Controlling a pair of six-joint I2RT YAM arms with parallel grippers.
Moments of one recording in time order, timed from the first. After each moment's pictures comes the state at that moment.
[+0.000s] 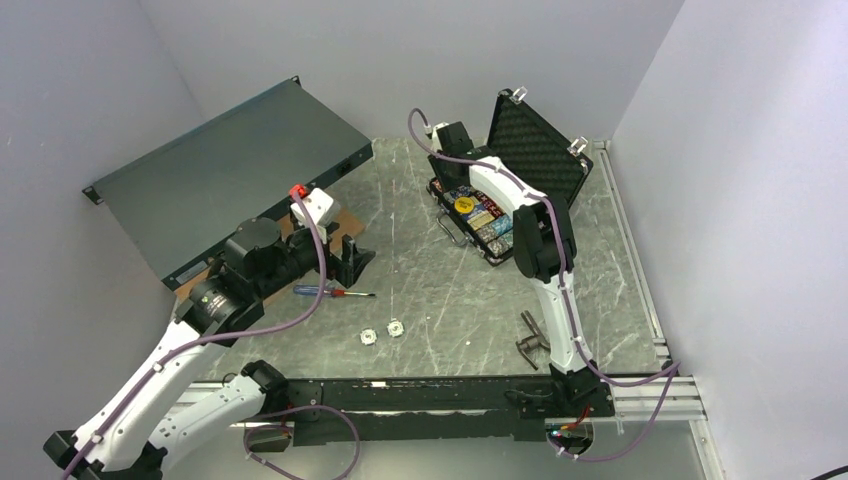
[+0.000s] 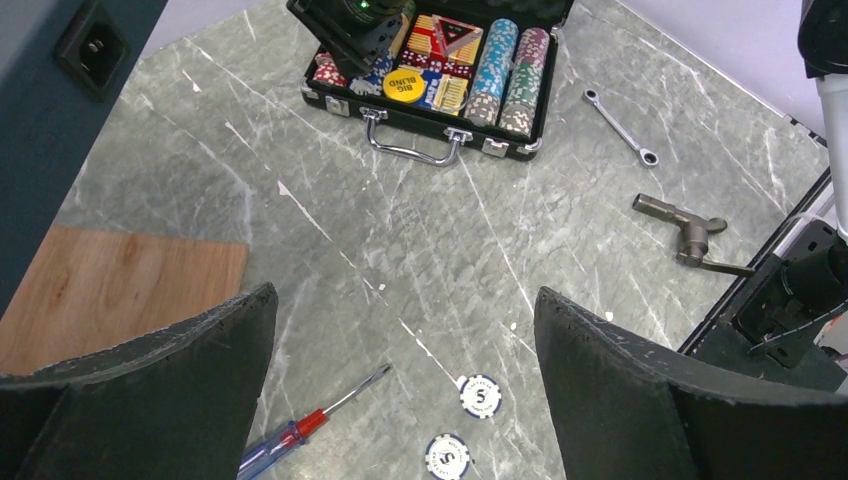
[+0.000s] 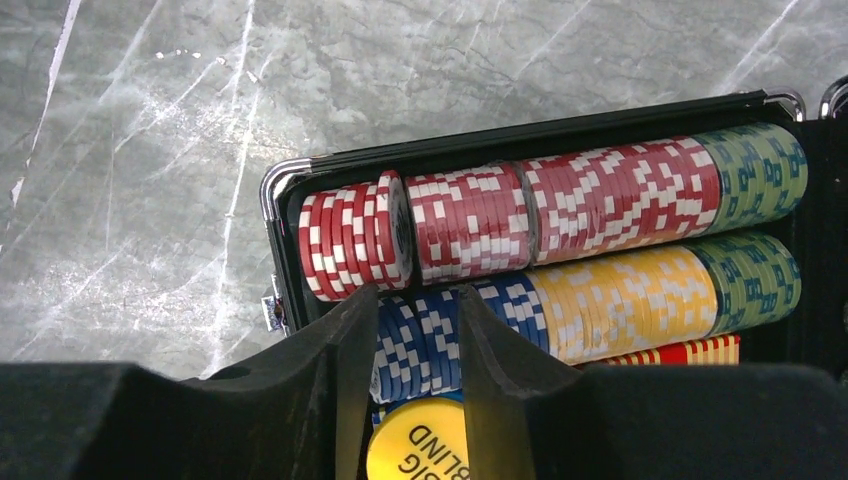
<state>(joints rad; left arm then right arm) -0.63 0.75 0.97 -0.44 0.11 -0.06 0.43 2.37 2.05 -0.54 0.09 -0.08</state>
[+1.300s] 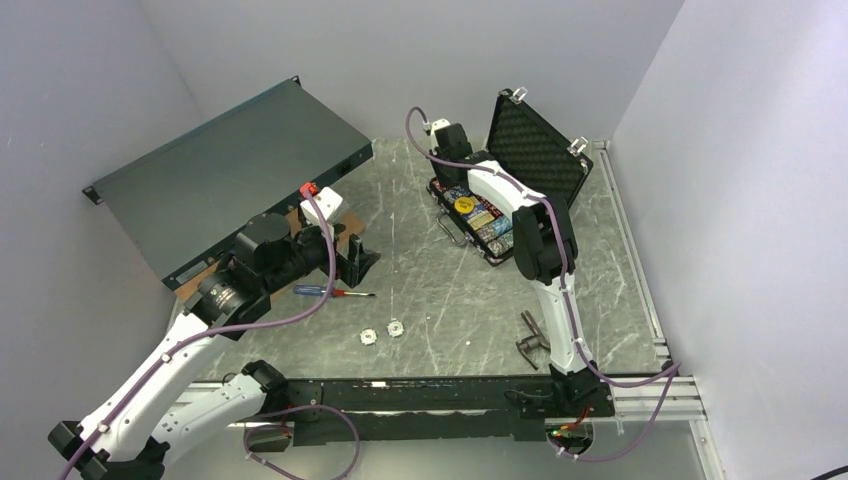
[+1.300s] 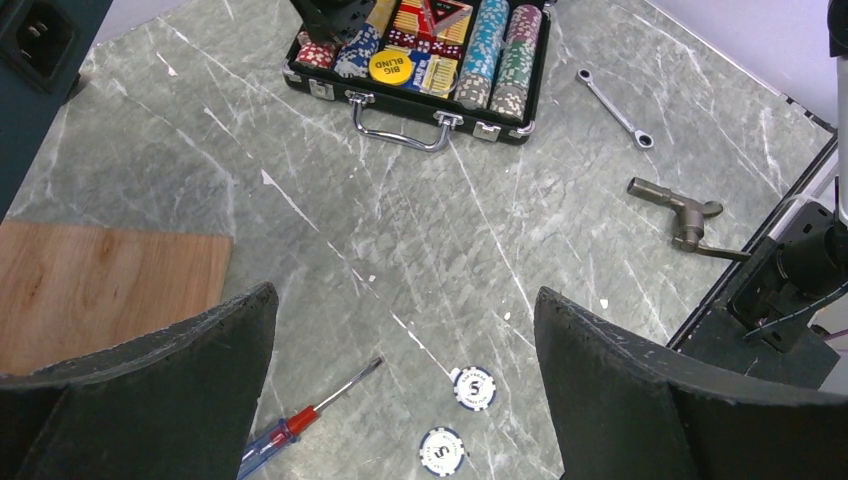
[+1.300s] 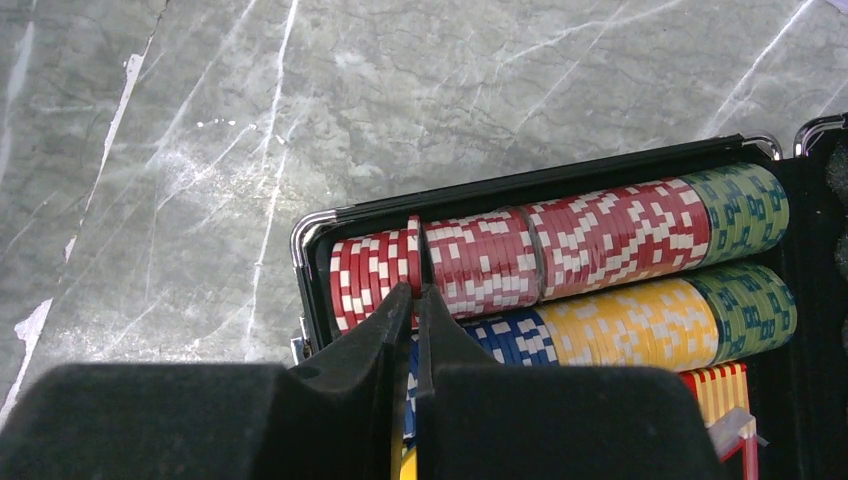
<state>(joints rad) -0.63 0.80 0.97 -0.44 0.14 -0.06 0.44 2.34 1.97 -0.39 0.12 -0.05</state>
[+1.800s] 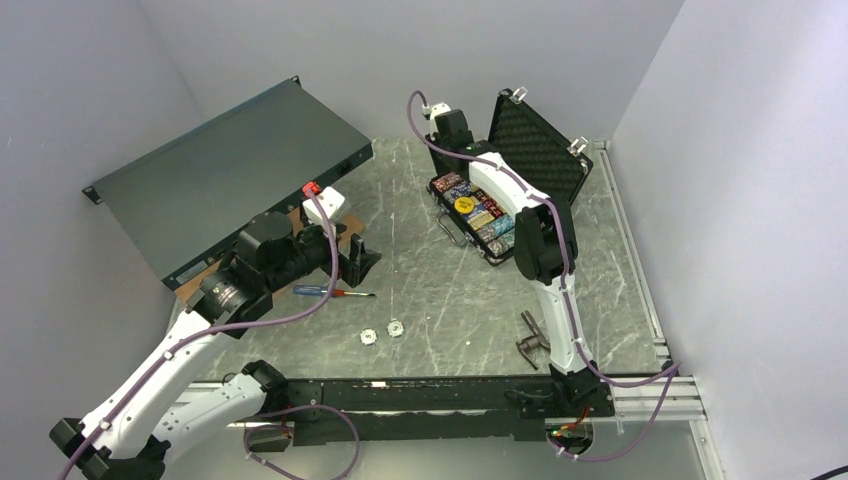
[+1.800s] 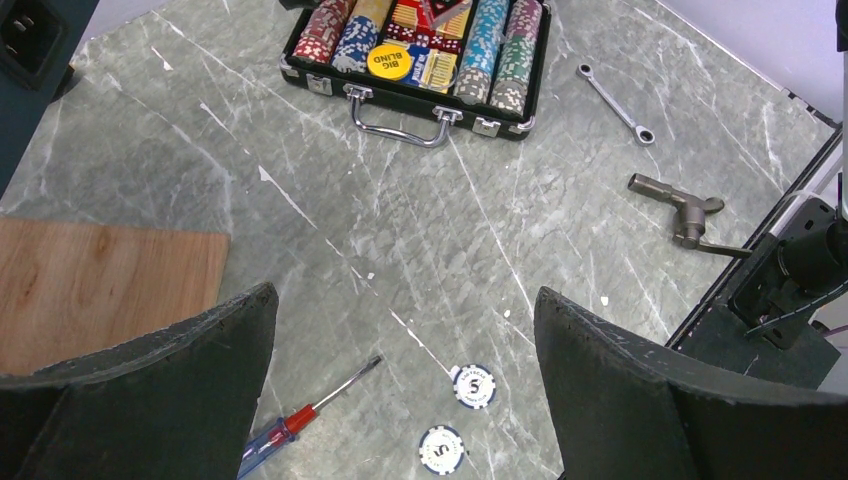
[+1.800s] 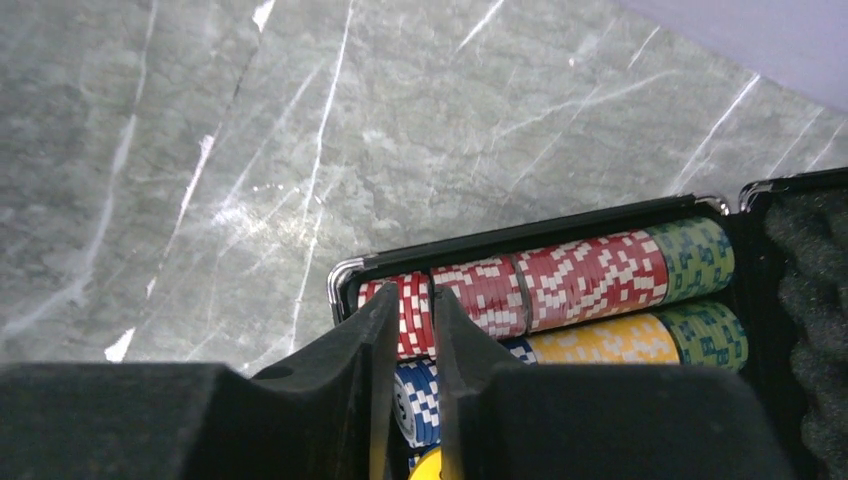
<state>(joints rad) -0.63 0.81 0.97 -0.44 0.14 -0.06 0.44 2.34 2.08 -0.42 0.09 -0.03</state>
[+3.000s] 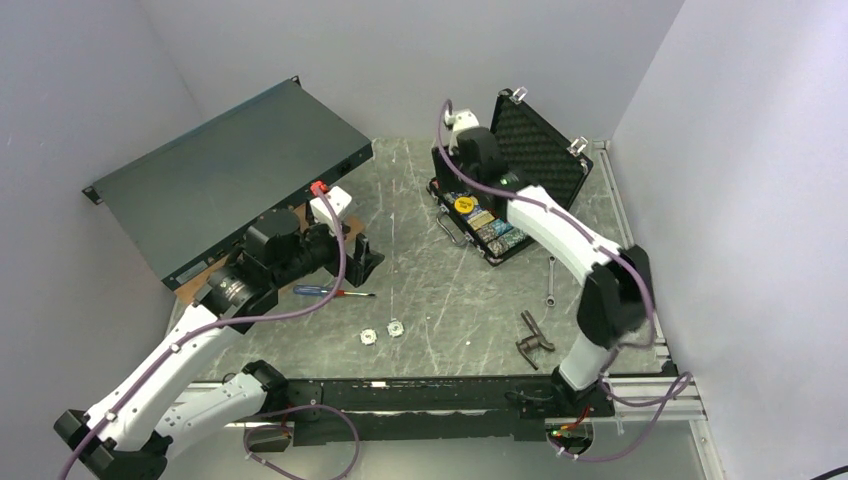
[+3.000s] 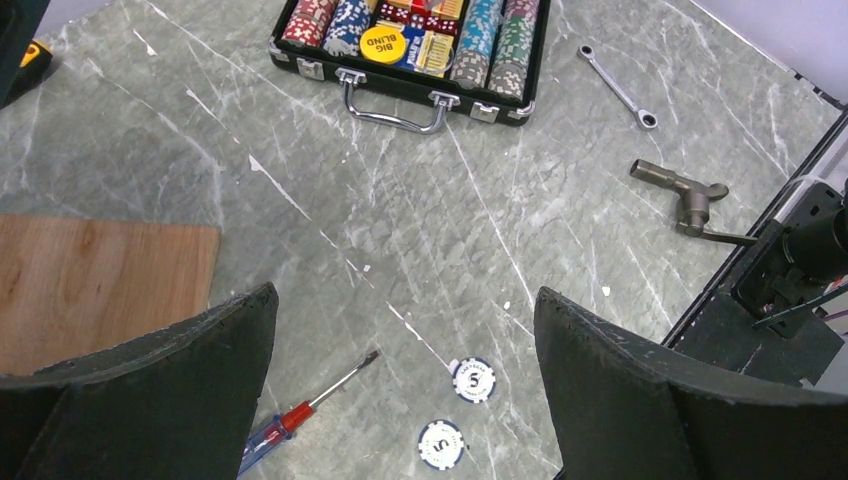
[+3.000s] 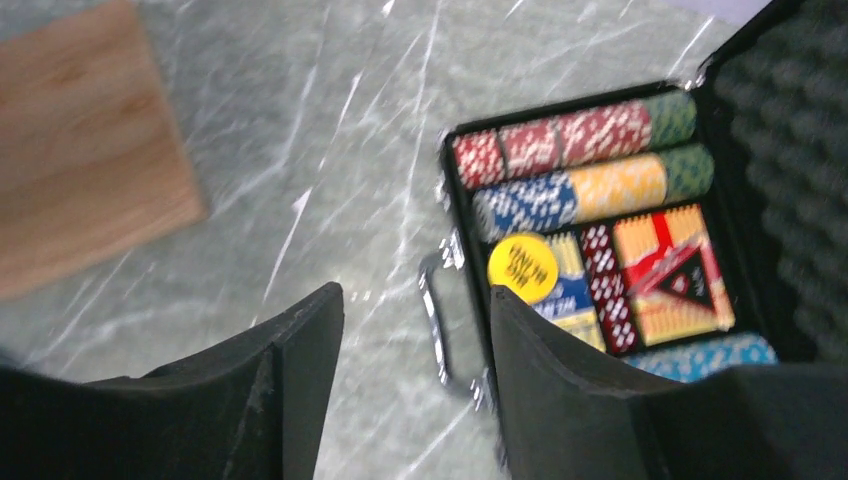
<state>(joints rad) -0.63 0.85 0.97 -0.44 0.16 -0.05 0.53 1.76 1.53 -0.30 0.14 0.11</state>
